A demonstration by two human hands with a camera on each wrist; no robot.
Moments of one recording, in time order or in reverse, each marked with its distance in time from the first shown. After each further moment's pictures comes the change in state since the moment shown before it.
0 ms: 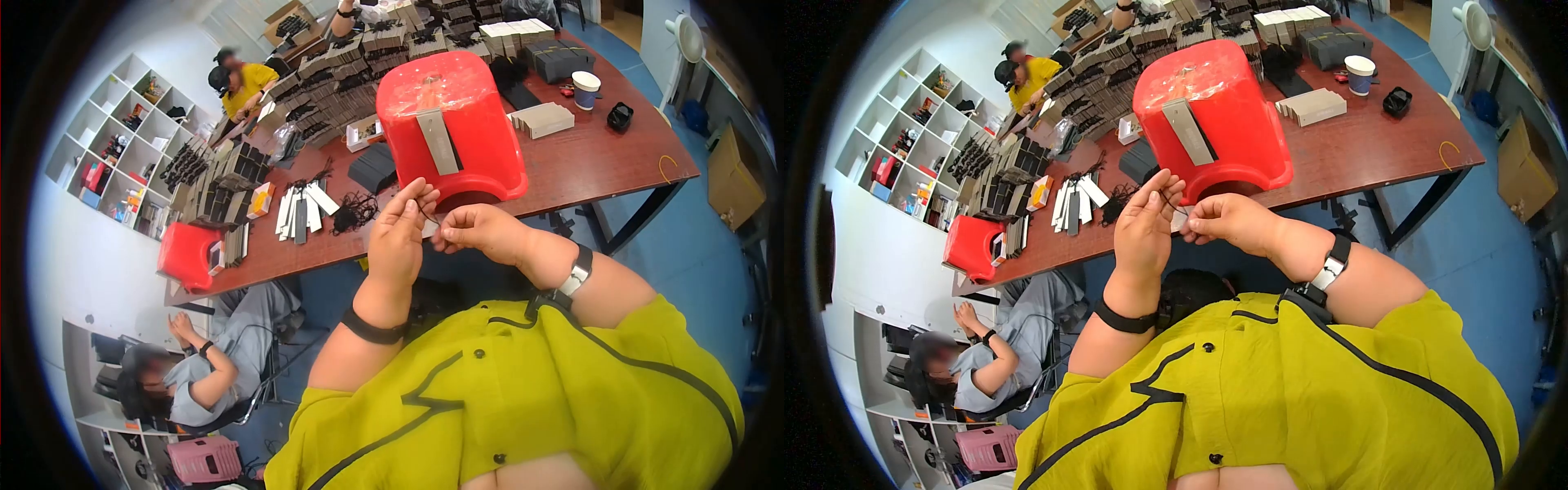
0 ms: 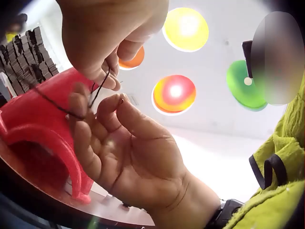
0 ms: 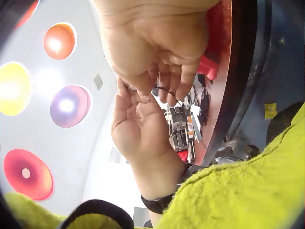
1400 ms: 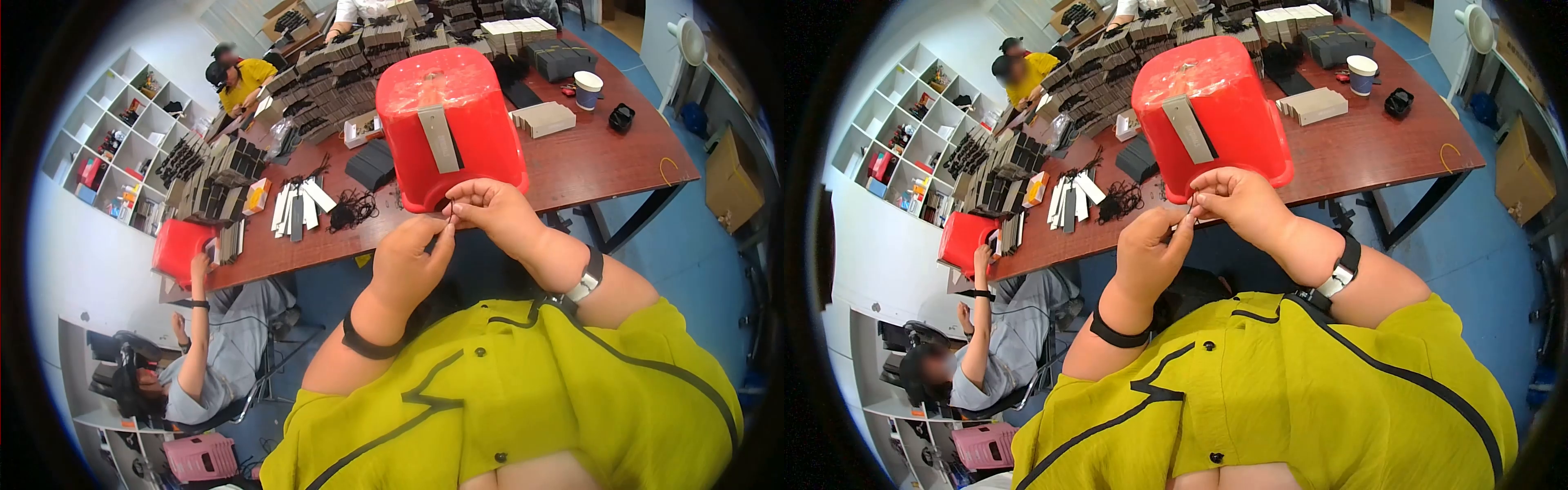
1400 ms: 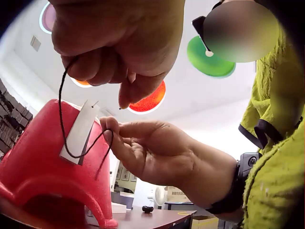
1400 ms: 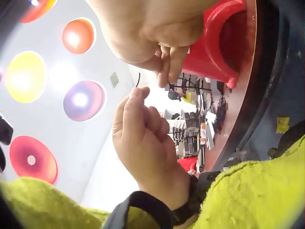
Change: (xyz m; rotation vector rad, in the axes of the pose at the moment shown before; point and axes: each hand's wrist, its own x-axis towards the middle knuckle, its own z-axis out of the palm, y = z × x) left_hand -0.022 0.022 0.025 1.219 -0.116 0.414; right_hand -0.007 -0.027 0.009 0.053 0.202 -0.149
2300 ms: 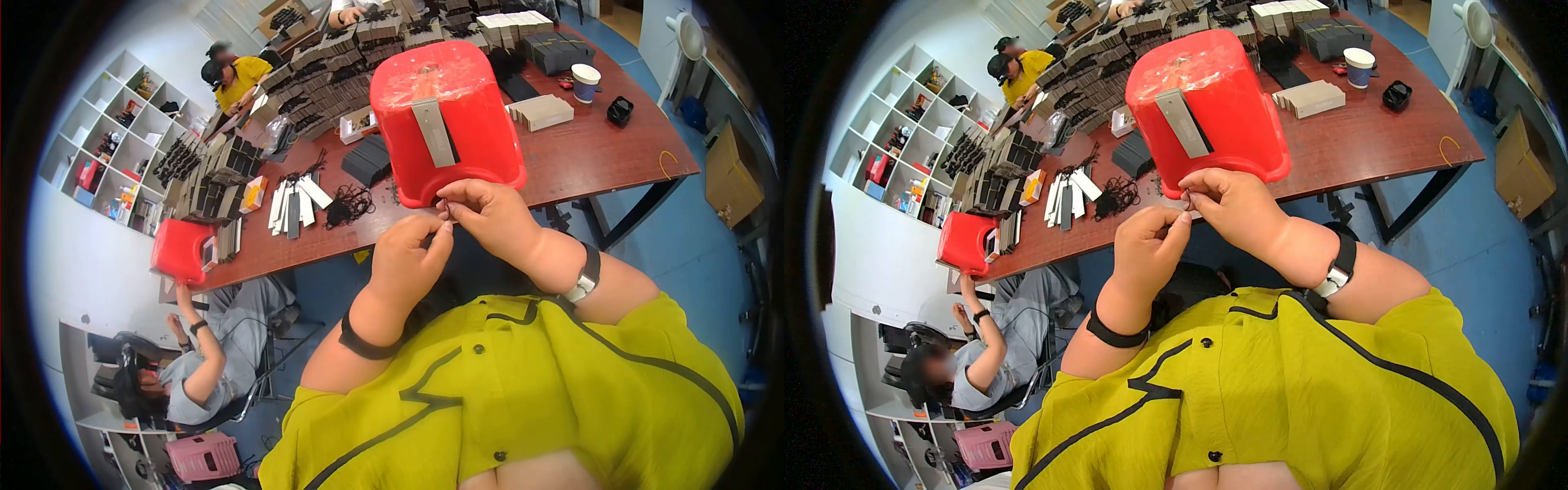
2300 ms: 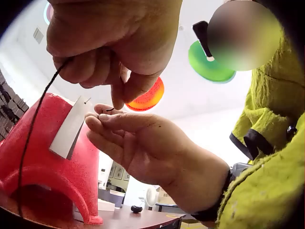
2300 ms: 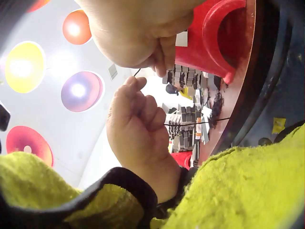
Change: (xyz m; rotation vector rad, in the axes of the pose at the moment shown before) left_hand -0.004 0.003 0.002 -0.078 -0.015 -0.102; right_hand -0.008 0.005 0.010 -0.479 0.104 -0.265
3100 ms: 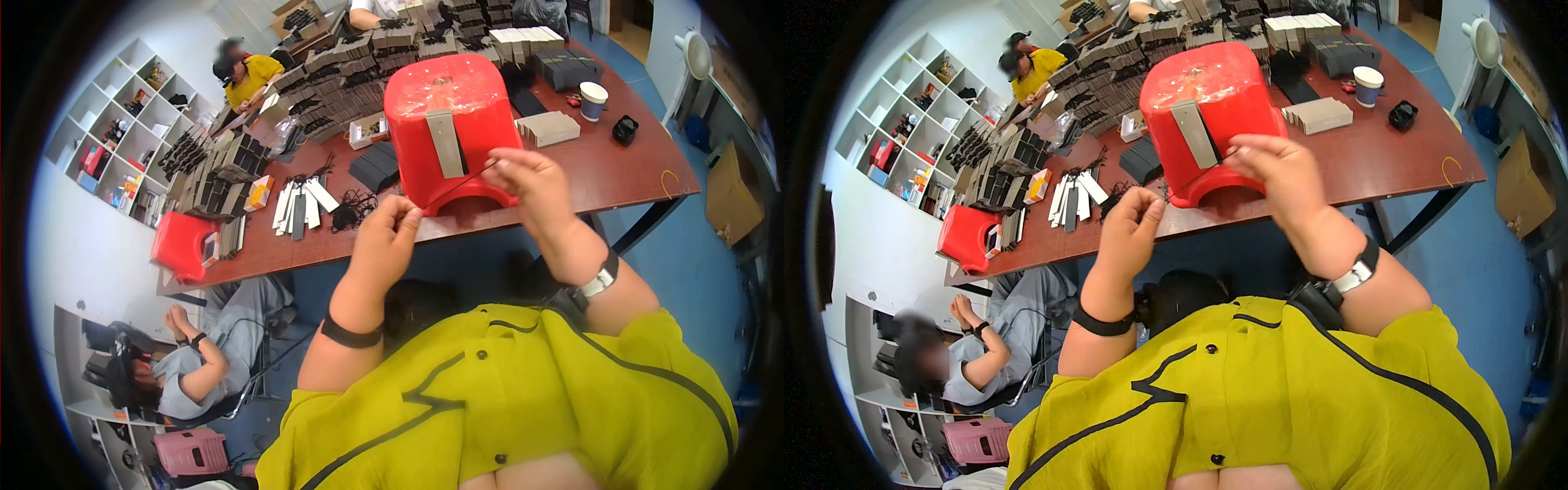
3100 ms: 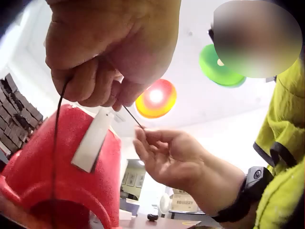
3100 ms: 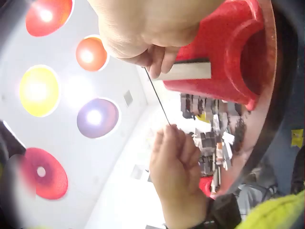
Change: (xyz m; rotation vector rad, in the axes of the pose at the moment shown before) left_hand 0.017 -0.030 -0.027 -0.121 -0.065 -0.195; right_hand 0.024 -0.010 -0.043 0.506 0.252 0.017
